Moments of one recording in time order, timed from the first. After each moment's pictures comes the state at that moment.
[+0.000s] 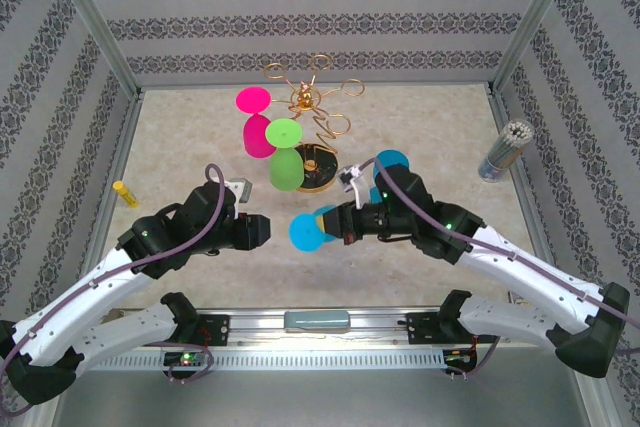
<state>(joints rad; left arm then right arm) -0.77 0.84 0.95 -0.93 0.03 -0.71 0.90 1.00 0.92 -0.44 -0.39 0.62</state>
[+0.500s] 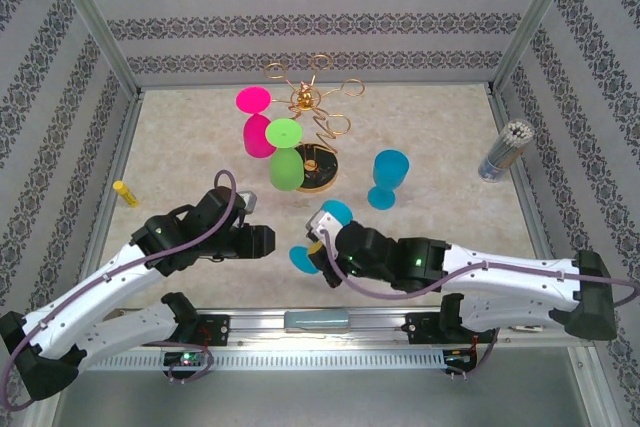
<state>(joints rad) -0.77 0.88 0.90 -0.96 0.12 -0.79 1.29 1.07 0.80 -0.38 0.18 0.29</state>
